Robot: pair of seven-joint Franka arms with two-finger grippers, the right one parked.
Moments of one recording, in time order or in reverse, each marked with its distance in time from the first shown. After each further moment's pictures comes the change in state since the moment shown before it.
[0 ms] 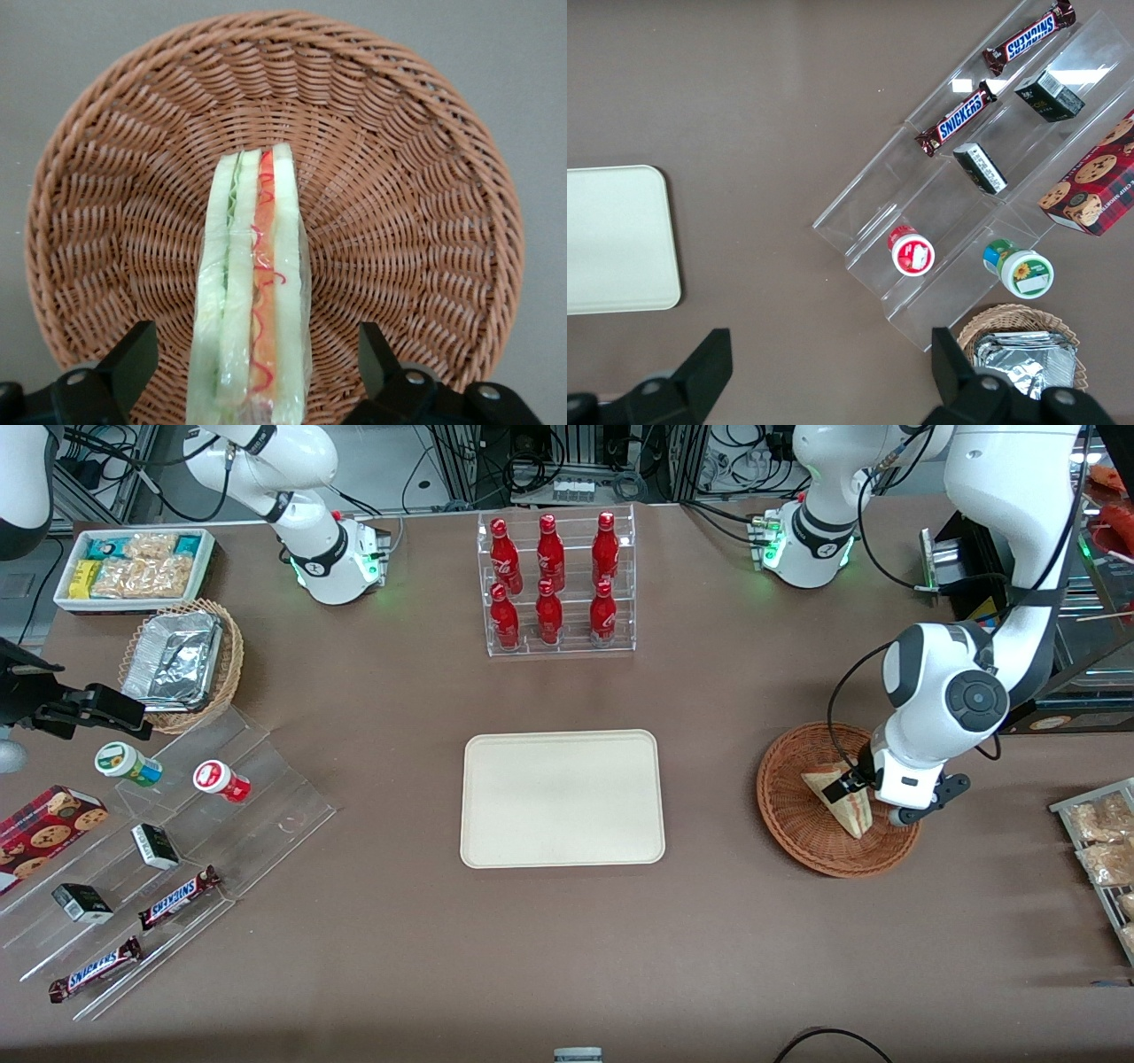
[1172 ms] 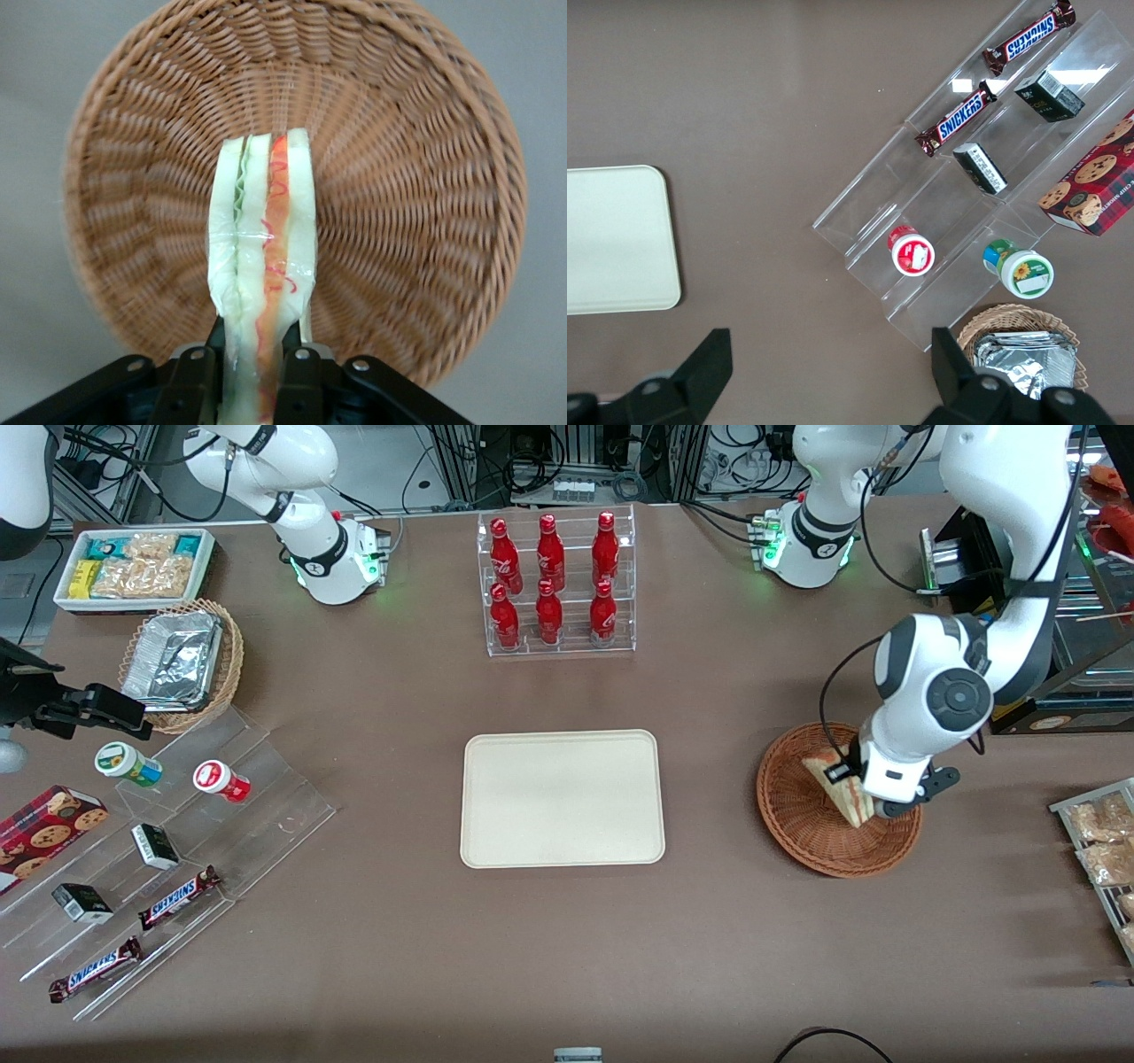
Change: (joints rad) arm 0.000 -0.073 -0.081 0.051 0.096 -0.239 -0.035
